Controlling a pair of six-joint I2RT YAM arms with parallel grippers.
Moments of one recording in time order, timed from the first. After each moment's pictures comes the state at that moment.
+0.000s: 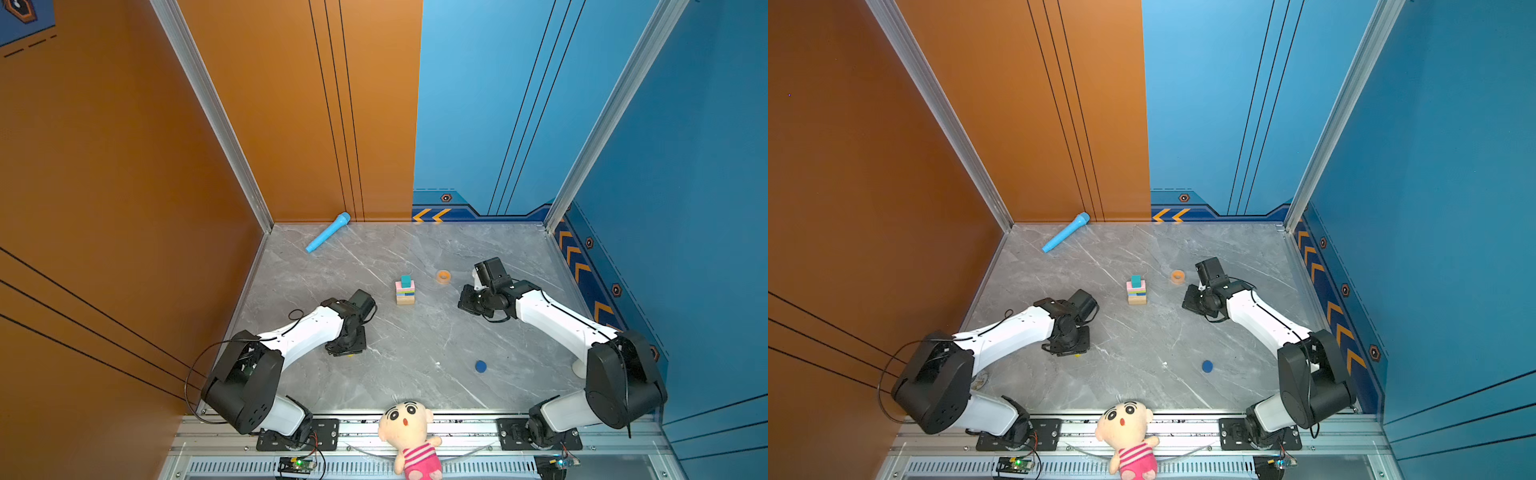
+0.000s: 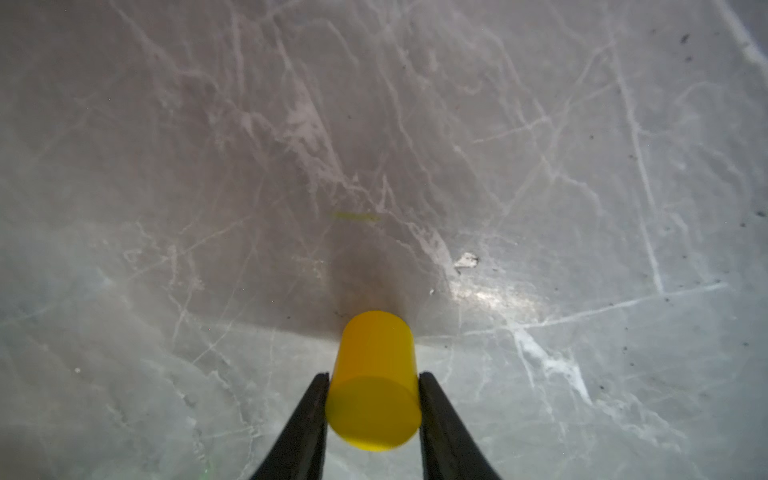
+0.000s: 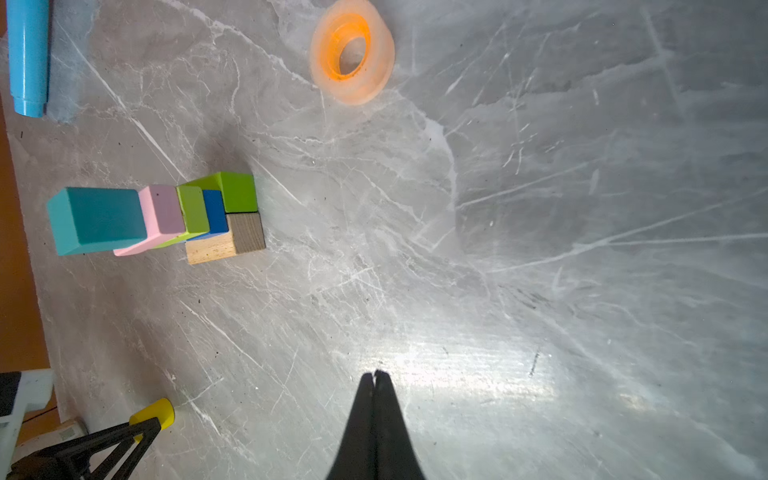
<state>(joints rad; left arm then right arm) -0.55 1.47 0.83 -0.86 -0.11 -0.73 0.38 1.48 0.97 -0.51 -0.17 0.67</state>
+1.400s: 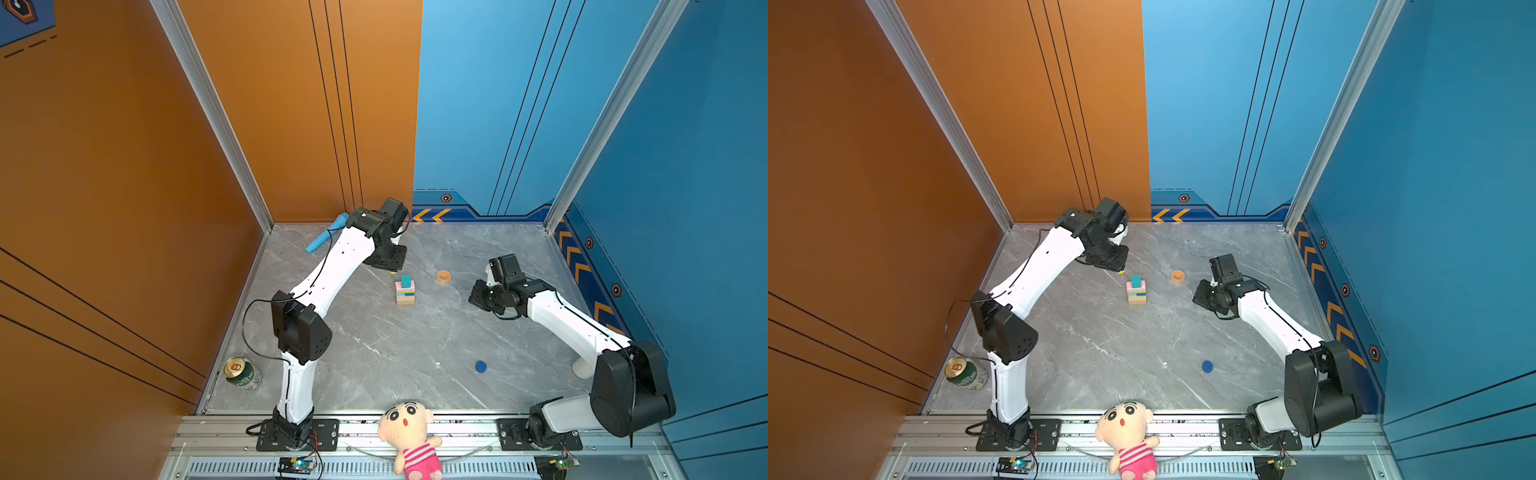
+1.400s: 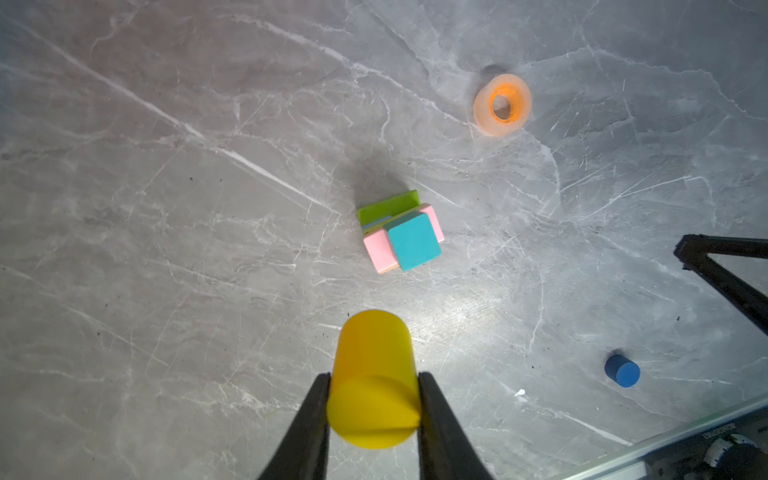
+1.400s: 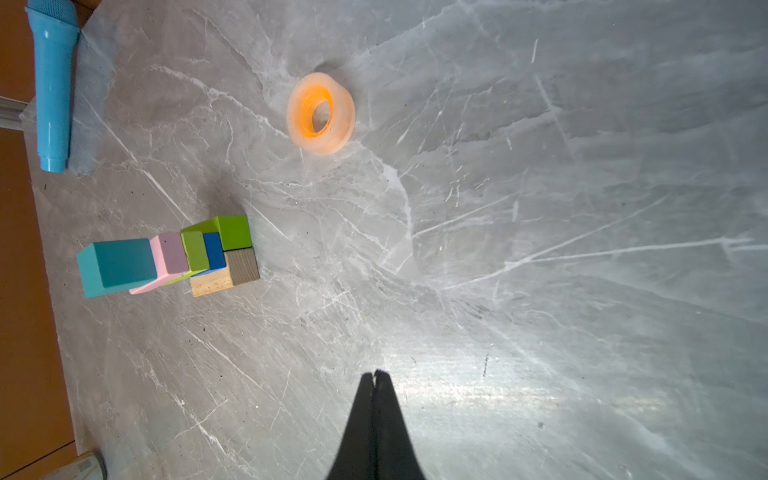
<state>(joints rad) -0.55 2.06 2.24 -1.39 0.00 -0.25 0.27 1.42 0.97 -0.54 -0.18 0.66</state>
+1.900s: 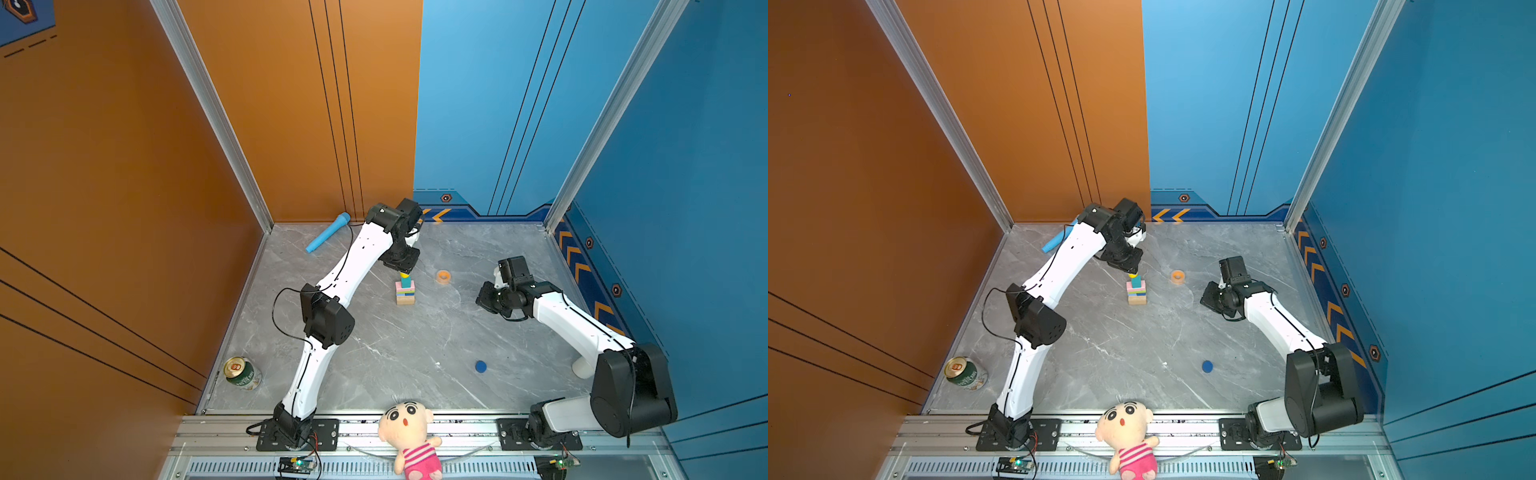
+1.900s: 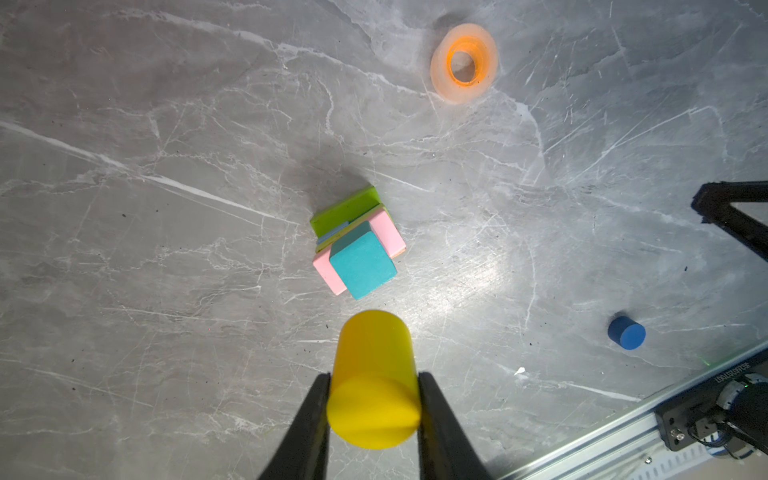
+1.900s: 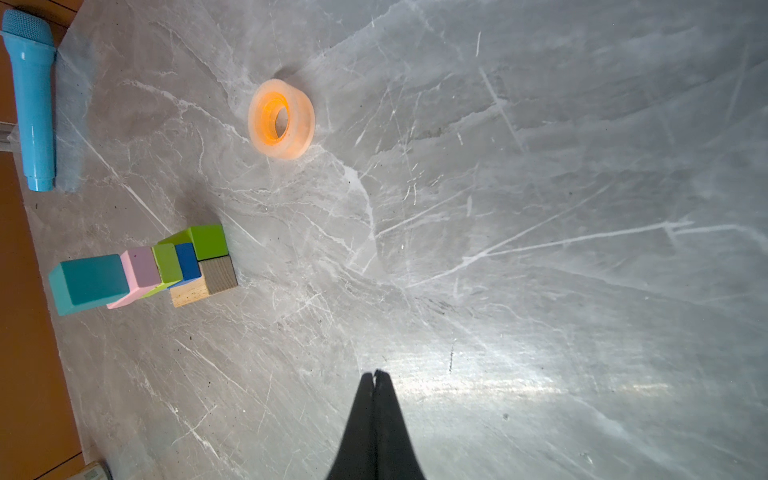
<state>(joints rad) -0.59 2.28 2.53 -1.56 0.06 -0.15 0.21 1.42 0.93 -0.54 -0.22 0.65</state>
